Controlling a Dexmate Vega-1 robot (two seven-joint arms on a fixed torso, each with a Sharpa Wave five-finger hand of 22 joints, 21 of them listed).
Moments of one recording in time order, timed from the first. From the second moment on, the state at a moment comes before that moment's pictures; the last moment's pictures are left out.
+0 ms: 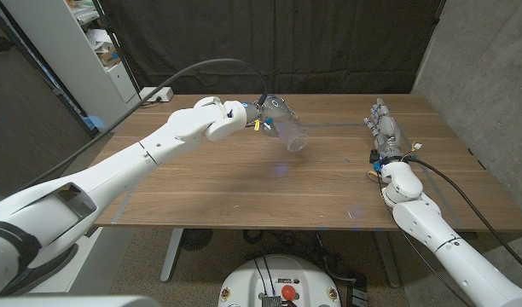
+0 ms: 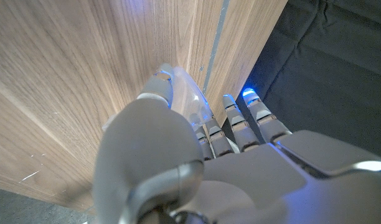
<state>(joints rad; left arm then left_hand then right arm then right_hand) 0.41 0.73 0.81 -1.86 1.10 -0.19 -0.37 1.05 -0.02 0.32 -0.14 0.27 0.34 -0.13 0.28 0.19 0.34 -0.18 0.34 0.25 0.33 -0.04 0.26 0.19 0.24 0.06 0.34 0.21 -1.08 -0.53 -0.23 -1.62 0.59 0.29 -0.34 0.26 0.01 0.24 -0.07 0.34 0.17 0.08 0.20 0.19 0.14 0.09 0.20 0.19 0.04 0.04 0.20 0.21 0.23 0.01 0.19 0.17</state>
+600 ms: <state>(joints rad) 0.44 0.74 0.76 -1.93 1.10 -0.16 -0.34 1.06 -0.02 0.32 -0.14 0.27 0.34 -0.13 0.27 0.19 0.34 -0.17 0.33 0.25 0.33 -0.04 0.25 0.19 0.23 0.05 0.34 0.20 -1.15 -0.53 -0.21 -1.69 0.58 0.29 -0.36 0.26 0.01 0.24 -0.07 0.34 0.17 0.08 0.20 0.19 0.14 0.09 0.20 0.19 0.04 0.04 0.20 0.21 0.23 0.01 0.19 0.17</state>
